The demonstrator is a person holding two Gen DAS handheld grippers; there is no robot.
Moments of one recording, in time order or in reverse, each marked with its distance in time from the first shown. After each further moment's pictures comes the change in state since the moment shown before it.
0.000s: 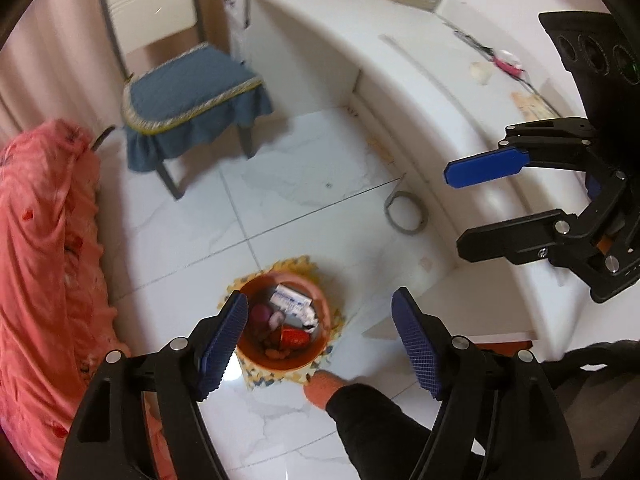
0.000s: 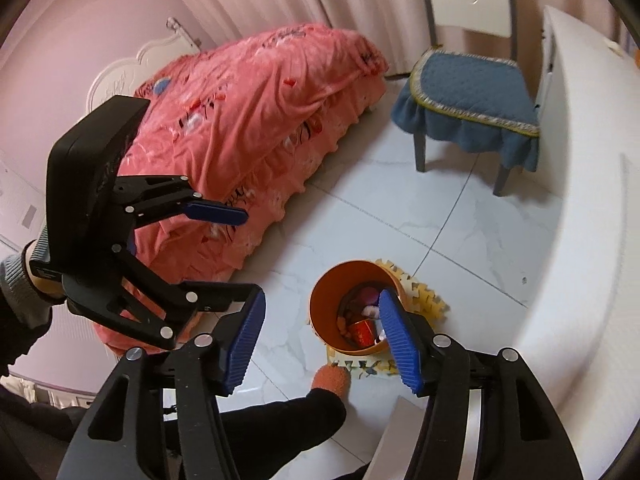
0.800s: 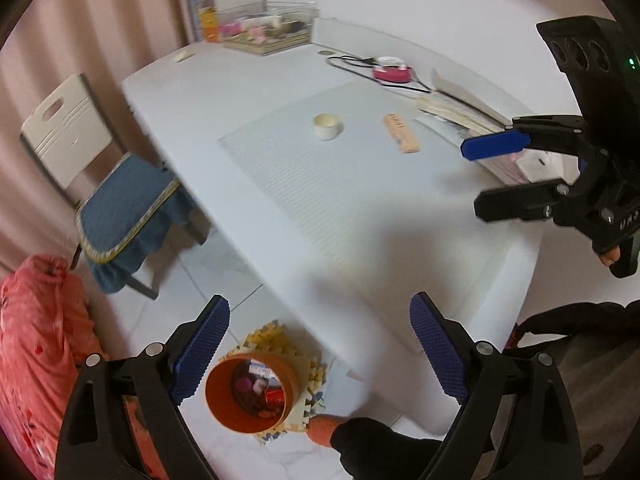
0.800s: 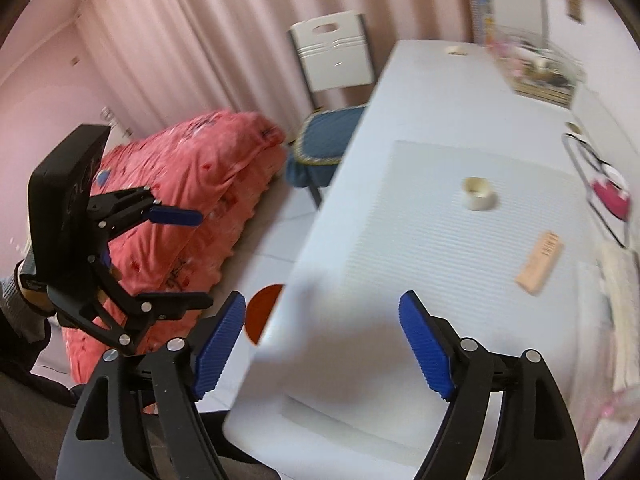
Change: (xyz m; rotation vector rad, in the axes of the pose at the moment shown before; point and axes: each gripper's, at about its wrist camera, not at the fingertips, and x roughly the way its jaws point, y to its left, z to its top) left arm -0.042 -0.169 0.066 0.322 -0.111 -0.016; right arm -0.223 -0.097 -0.133 0.252 -0.271 -0.234
